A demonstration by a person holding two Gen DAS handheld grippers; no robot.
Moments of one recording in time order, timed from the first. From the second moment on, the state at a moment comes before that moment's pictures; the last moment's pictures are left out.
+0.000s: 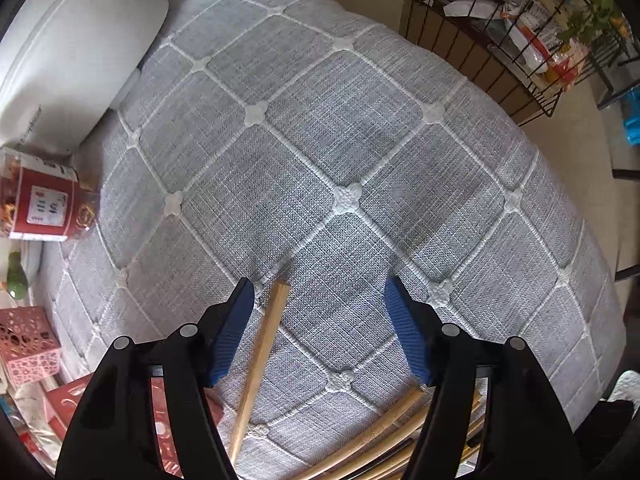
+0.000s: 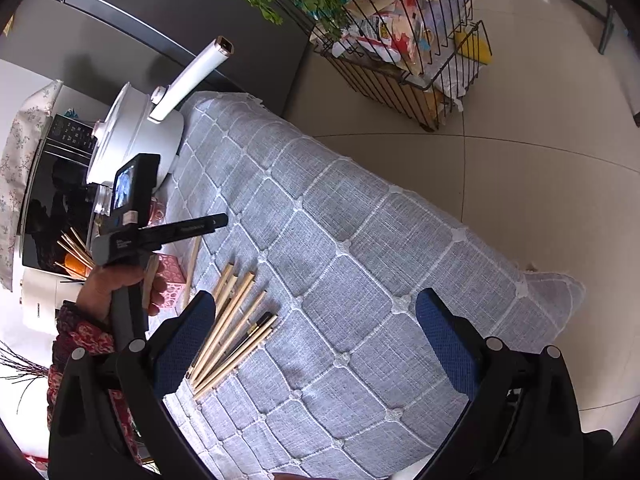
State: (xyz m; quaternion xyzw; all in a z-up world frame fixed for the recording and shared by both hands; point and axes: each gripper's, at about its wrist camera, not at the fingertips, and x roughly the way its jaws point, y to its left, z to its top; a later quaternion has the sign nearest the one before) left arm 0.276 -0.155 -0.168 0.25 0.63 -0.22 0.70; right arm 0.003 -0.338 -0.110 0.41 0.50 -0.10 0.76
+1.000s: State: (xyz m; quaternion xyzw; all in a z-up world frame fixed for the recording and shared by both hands) left arm 0.120 -0.074 -0.055 0.11 0.45 -0.28 0.84; right arm 0.038 -0.285 -0.159 0.34 0.59 -0.11 0.73
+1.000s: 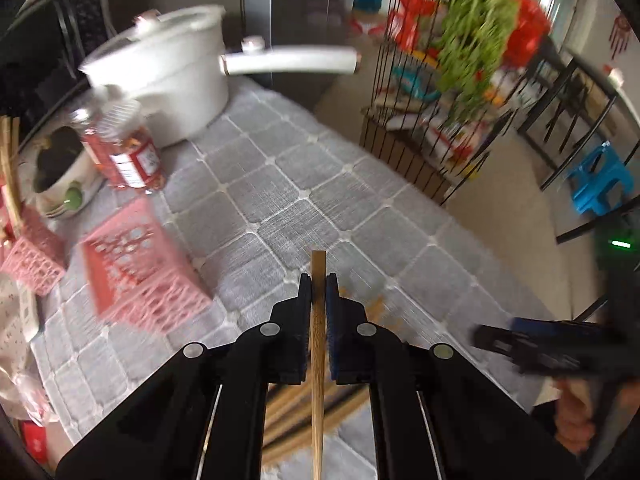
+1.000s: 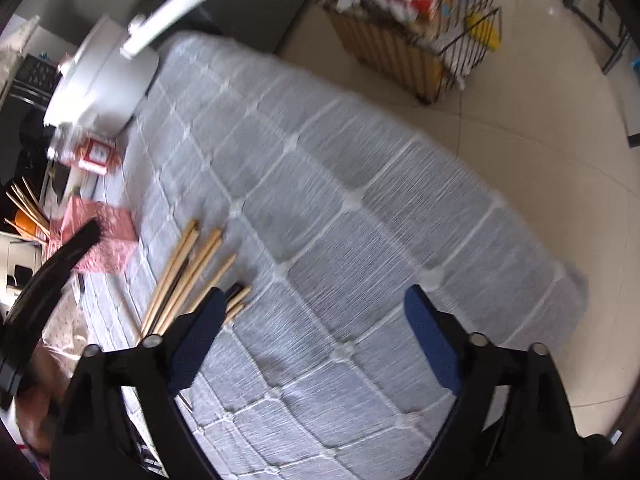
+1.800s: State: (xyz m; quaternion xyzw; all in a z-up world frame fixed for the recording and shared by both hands) left arm -0.031 0.091 0.067 -0.02 0.25 -0.29 0.92; right arm 0.077 -0.190 -0.182 0.32 0.63 -0.20 0.67
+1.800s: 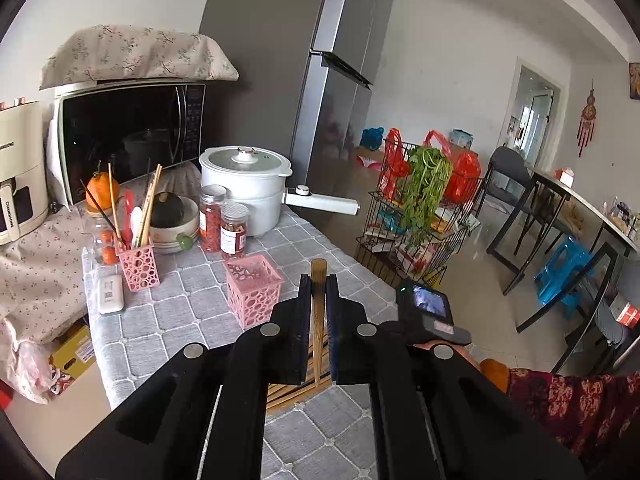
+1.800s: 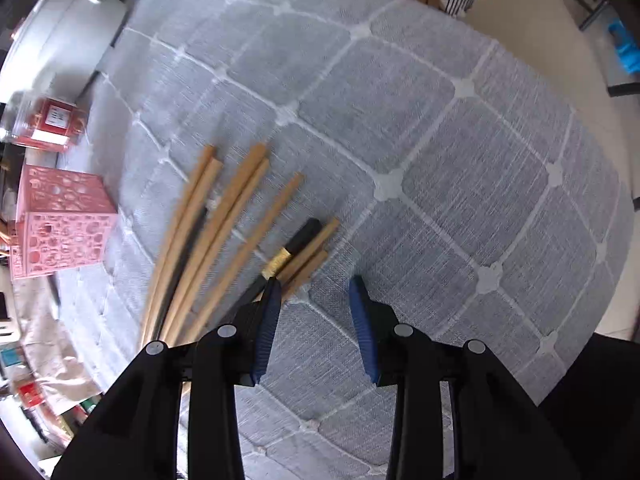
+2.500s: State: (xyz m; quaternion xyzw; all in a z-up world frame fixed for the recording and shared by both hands) left arm -0.038 0.106 0.079 -0.04 0.24 -0.28 0.93; right arm 0.049 -0.210 -0.187 0.40 0.61 -0.11 0.67
